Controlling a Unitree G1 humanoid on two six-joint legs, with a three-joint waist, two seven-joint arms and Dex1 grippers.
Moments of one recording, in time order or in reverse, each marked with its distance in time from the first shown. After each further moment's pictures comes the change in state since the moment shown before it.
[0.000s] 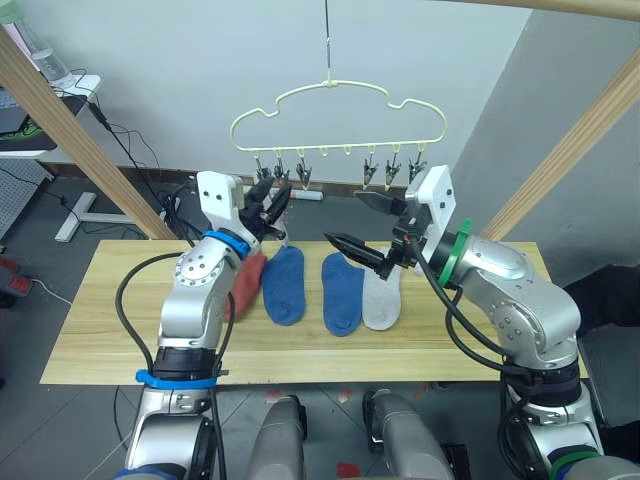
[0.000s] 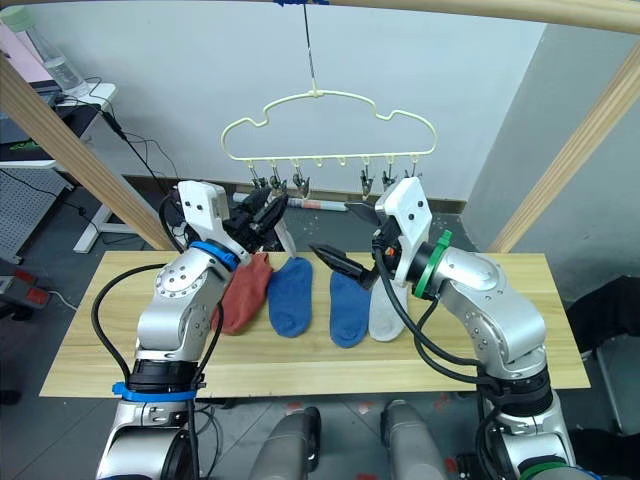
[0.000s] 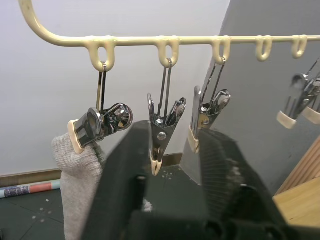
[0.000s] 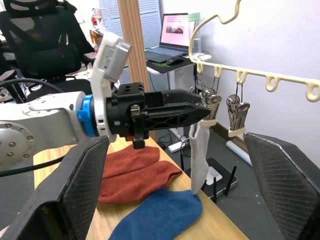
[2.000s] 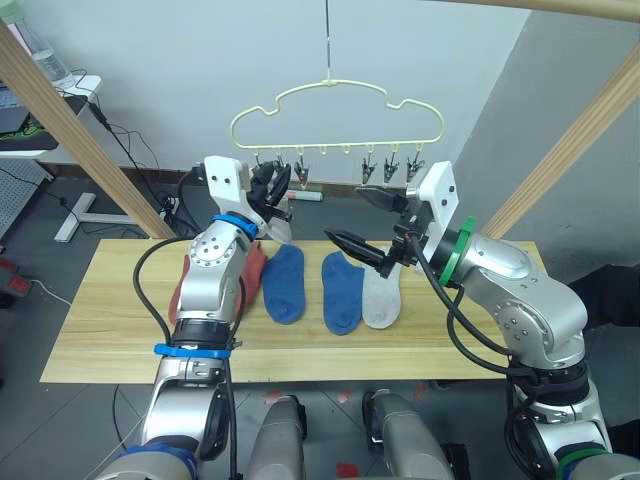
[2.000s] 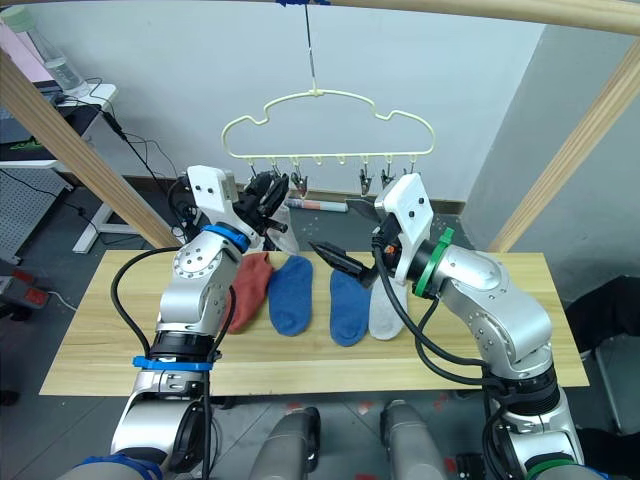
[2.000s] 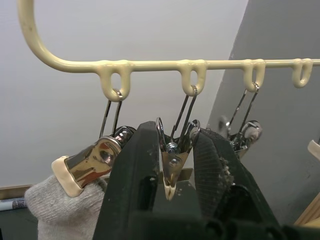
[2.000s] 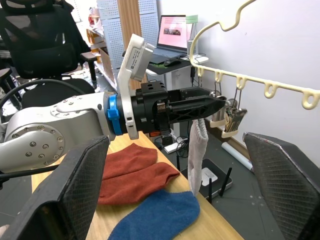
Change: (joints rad) left arm -0.136 -0.037 0.002 0.224 0.040 -0.143 0.039; right arm -0.012 -0.037 0.018 -0.014 0.047 0.001 -0.066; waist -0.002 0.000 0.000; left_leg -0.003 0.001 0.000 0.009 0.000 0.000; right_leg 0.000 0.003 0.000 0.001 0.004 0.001
